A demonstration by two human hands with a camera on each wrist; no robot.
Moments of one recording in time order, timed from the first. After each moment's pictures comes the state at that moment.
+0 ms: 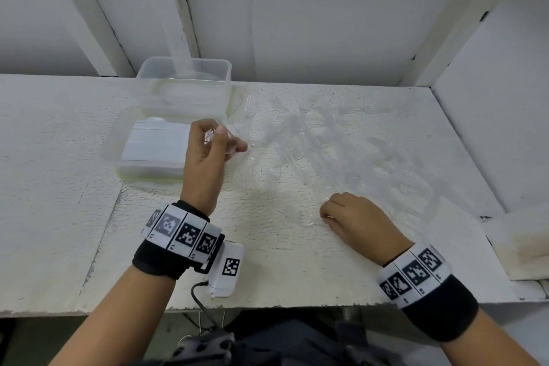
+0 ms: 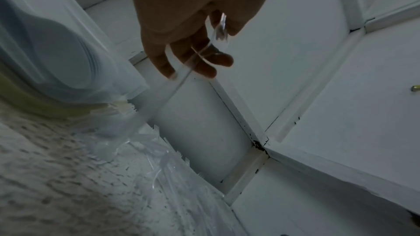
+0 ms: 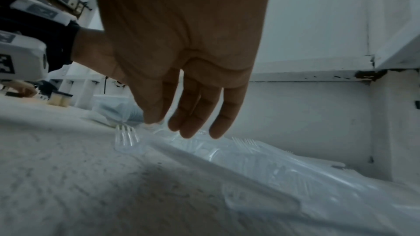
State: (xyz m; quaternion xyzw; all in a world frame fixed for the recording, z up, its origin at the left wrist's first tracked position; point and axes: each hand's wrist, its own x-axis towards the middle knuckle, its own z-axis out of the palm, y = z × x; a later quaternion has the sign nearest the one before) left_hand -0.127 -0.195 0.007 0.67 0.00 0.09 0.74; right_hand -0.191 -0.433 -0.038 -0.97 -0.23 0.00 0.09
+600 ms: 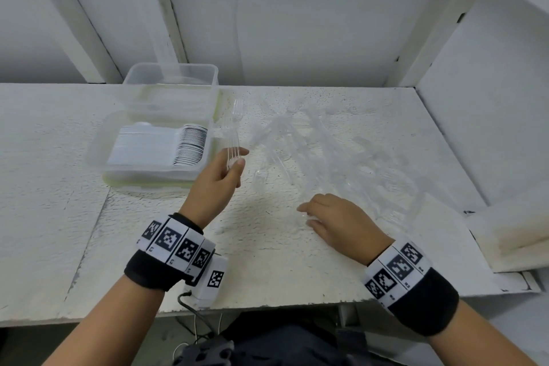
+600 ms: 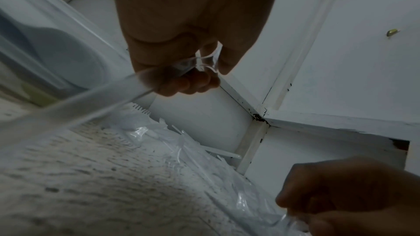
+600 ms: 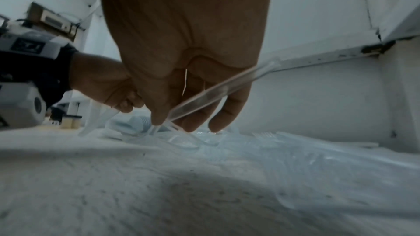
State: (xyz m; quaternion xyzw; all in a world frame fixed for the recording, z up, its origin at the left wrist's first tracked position) left_hand -0.137 -0.204 -0.013 0.84 -0.06 -0.03 0.54; right_hand -0.194 -0.428 -0.032 -0.96 -0.22 0.06 0.15
